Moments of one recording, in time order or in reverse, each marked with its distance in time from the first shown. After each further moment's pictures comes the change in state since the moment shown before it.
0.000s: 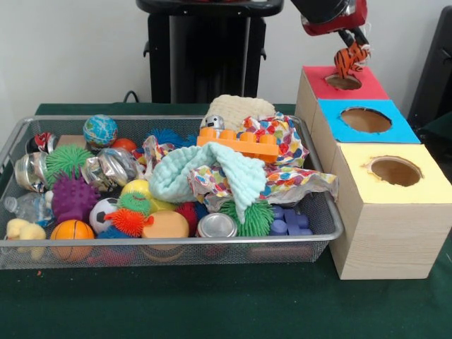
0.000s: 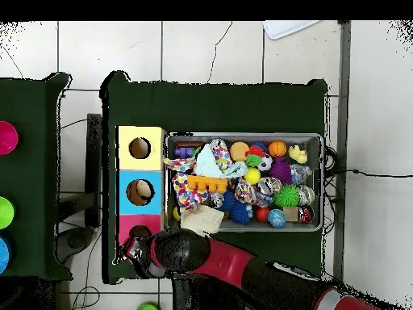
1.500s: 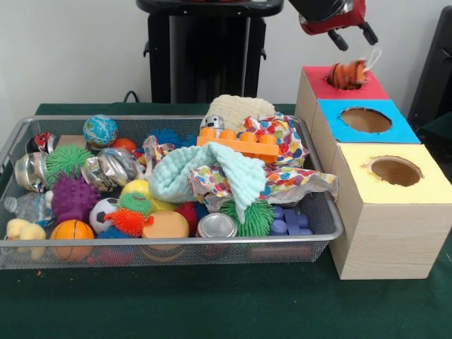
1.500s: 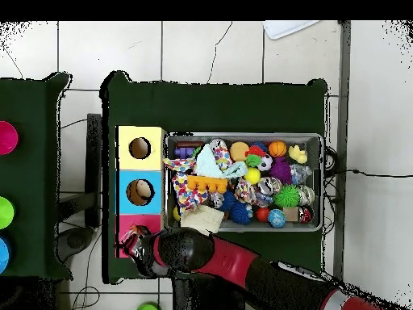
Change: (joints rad) arm -0.032 0.004 0.027 0.000 -0.006 0.000 0.000
